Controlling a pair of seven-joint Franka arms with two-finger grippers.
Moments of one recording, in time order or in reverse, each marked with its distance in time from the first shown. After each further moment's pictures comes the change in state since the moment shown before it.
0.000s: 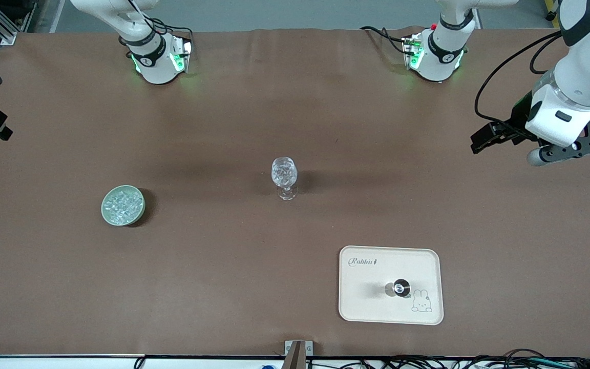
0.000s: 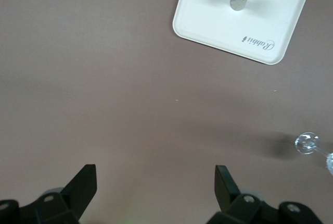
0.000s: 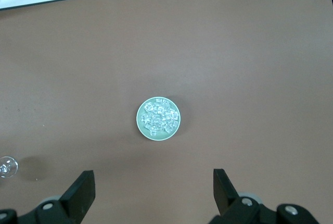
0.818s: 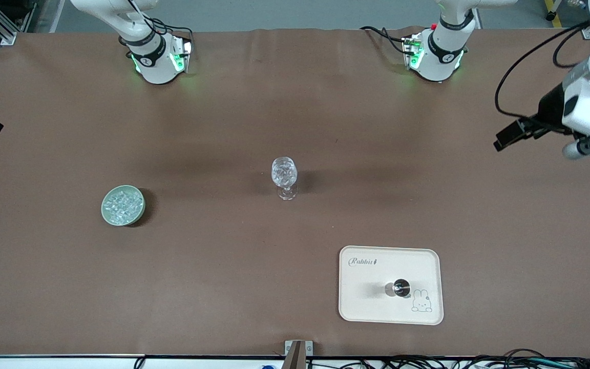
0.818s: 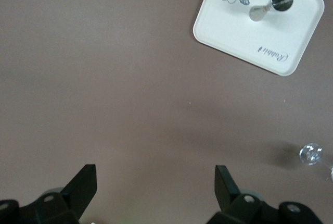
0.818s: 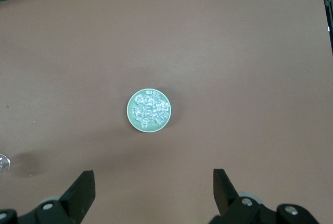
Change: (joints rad) left arm 0.043 -0.100 0.033 -0.088 -0.029 0.009 0.001; right arm -0.006 0.000 -0.022 0.008 -0.008 -0.042 0.000
